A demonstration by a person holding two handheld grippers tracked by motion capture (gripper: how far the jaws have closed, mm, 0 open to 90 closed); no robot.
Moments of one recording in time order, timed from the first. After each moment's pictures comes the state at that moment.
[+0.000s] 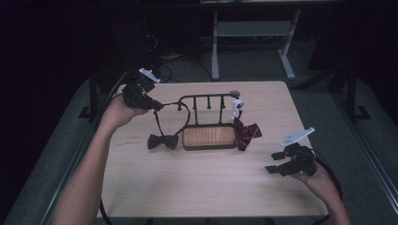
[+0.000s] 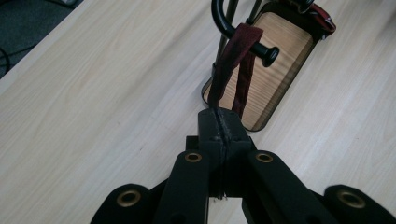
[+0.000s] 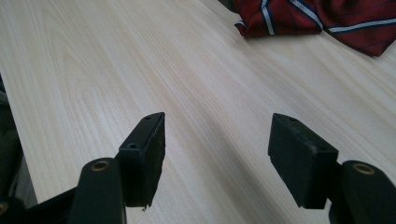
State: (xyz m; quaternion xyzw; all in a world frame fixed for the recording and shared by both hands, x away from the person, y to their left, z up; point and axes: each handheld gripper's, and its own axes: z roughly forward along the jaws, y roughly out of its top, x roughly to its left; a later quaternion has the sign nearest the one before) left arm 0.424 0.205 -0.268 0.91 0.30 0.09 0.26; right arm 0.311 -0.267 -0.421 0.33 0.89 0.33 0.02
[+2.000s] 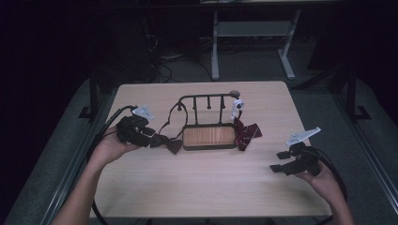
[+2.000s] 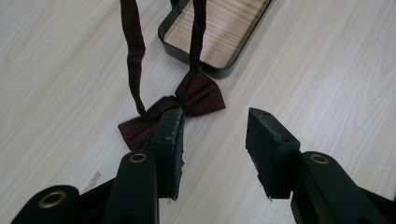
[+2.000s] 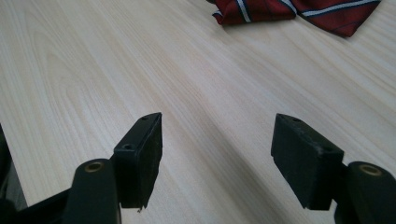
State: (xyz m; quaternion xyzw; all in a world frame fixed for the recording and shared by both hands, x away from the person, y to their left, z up) left arm 0.357 0.227 -0.330 0.93 0.26 0.09 0.26; right arm 0.313 -0.282 -0.424 0.35 0.88 0.33 0.02
